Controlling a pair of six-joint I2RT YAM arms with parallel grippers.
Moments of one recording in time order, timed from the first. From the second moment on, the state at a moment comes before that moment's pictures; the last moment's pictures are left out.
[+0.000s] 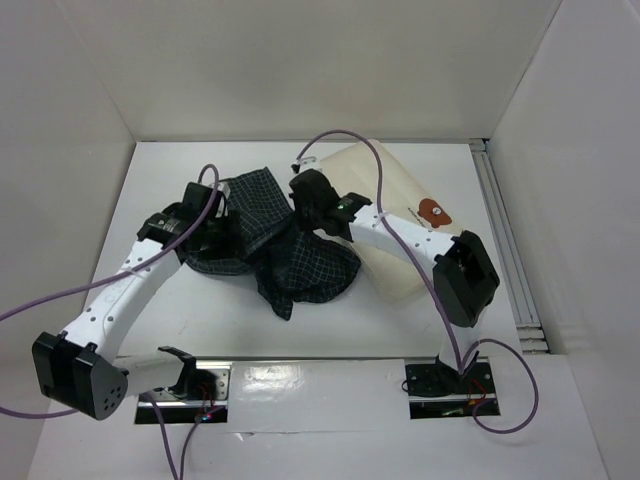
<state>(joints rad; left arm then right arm) -0.32 1.18 1.12 -0.89 -0.01 -0.45 0.80 1.82 1.52 -0.40 0.28 0.38</state>
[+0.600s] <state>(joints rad) -0.64 1.33 1.14 -0.69 -0.23 -0.27 0.75 1.82 1.46 -0.42 0.12 0.35</state>
